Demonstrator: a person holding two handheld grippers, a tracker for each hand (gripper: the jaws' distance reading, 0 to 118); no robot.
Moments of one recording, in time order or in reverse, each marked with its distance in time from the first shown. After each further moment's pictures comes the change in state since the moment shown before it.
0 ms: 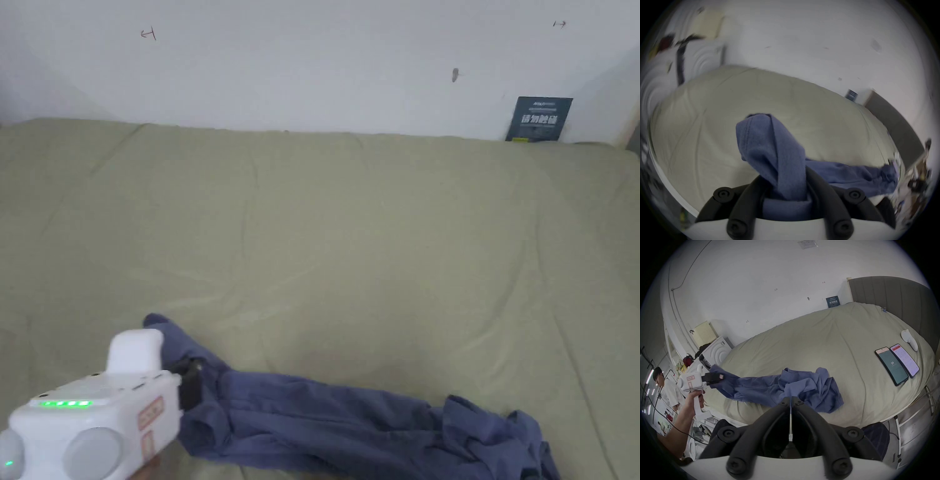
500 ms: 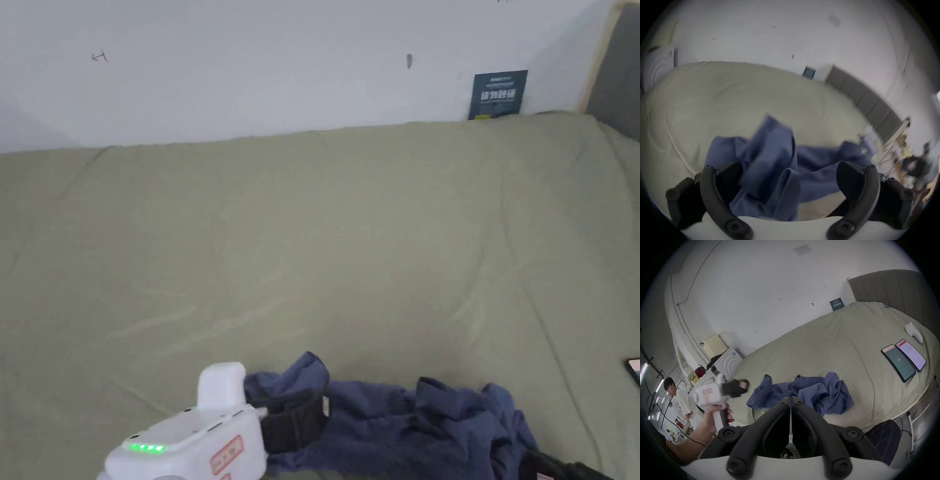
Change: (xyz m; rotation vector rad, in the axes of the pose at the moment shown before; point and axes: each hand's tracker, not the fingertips) left arm 0.074 -0.026 0.003 0.019 -0.358 0.140; right arm 0.000 0.000 0.018 0.075 0.115 -0.076
